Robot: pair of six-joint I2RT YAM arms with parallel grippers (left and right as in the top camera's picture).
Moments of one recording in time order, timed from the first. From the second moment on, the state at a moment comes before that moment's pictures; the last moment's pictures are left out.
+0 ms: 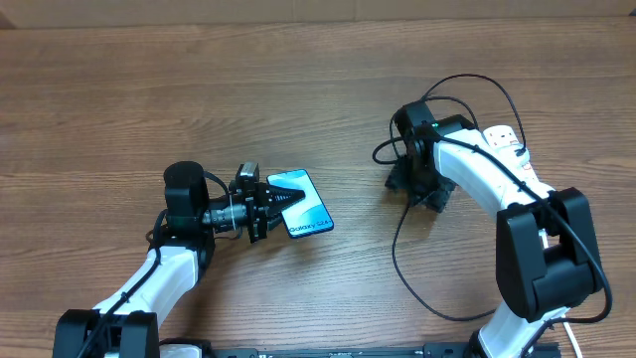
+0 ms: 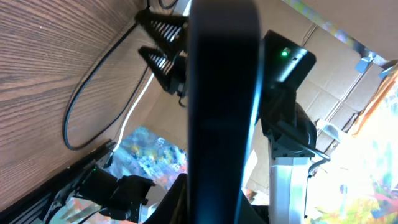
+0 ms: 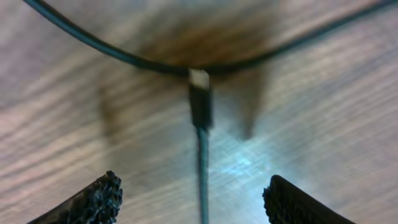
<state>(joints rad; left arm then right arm) -0.08 1.41 0.45 0.47 1.24 -1.62 0.31 1.88 1.25 -0.94 0.03 0.82</state>
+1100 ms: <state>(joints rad) -0.08 1.41 0.45 0.47 1.26 -1.62 0.31 1.85 1.10 -0.78 0.00 0.82</state>
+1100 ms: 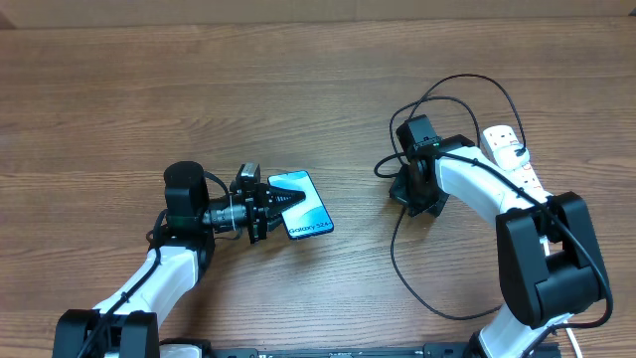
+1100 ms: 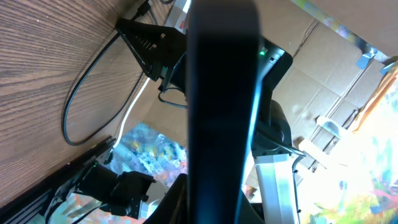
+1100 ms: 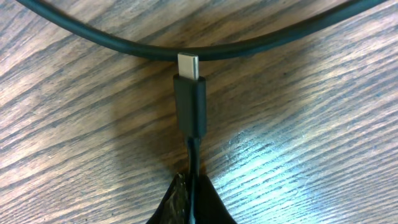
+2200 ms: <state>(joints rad) -0.05 1.62 0.71 0.63 1.37 -1.46 0.46 1.34 1.37 -1.51 -0.57 0.17</state>
